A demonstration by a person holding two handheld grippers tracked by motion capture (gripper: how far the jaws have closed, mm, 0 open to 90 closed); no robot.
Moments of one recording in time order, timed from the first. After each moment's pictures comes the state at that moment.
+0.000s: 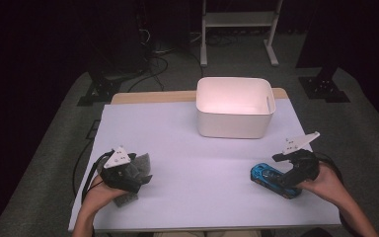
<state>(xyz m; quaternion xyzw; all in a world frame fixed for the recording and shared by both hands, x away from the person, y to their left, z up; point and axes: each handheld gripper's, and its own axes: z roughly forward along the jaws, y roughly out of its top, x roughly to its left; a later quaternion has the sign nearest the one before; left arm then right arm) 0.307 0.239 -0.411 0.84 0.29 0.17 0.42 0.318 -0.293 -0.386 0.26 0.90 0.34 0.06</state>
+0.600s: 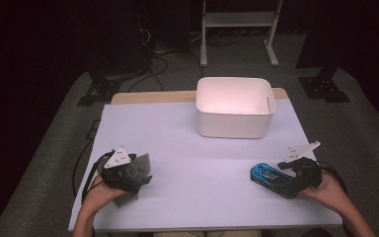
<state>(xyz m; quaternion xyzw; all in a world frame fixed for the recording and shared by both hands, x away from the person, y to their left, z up) 0.307 0.238 -0.412 0.84 0.28 0.17 0.42 0.311 -0.307 -0.417 0.28 0.90 0.31 0.06</state>
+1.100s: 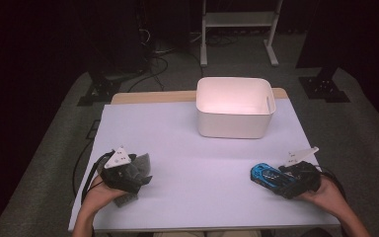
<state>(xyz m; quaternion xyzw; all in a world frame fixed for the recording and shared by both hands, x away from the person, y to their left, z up) 0.307 0.239 -0.413 0.84 0.28 0.17 0.42 0.308 -0.311 -0.436 0.29 0.90 0.30 0.07</state>
